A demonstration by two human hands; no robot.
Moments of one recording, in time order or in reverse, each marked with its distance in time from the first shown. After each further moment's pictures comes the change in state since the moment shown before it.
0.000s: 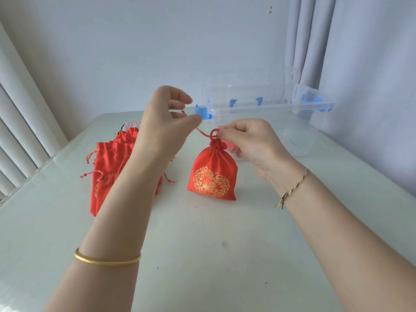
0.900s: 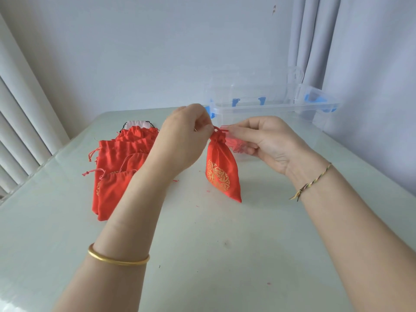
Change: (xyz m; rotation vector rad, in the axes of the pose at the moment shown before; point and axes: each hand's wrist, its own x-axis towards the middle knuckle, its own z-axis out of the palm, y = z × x) left_hand -0.002 -0.008 0.011 0.393 -0.163 0.163; right_hand 0.004 0.000 -0.021 0.153 -0.136 0.113
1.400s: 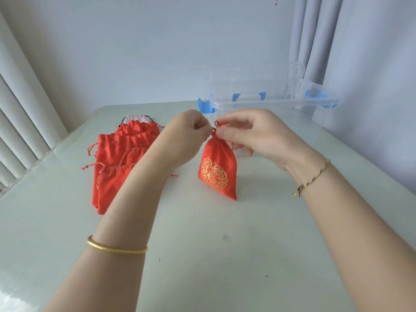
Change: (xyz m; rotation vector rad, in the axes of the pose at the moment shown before) left_hand 0.001 -0.005 0.003 -0.158 -0.169 -0.171; right_hand -0.010 -0.011 0.009 -0.396 -0.080 -0.142
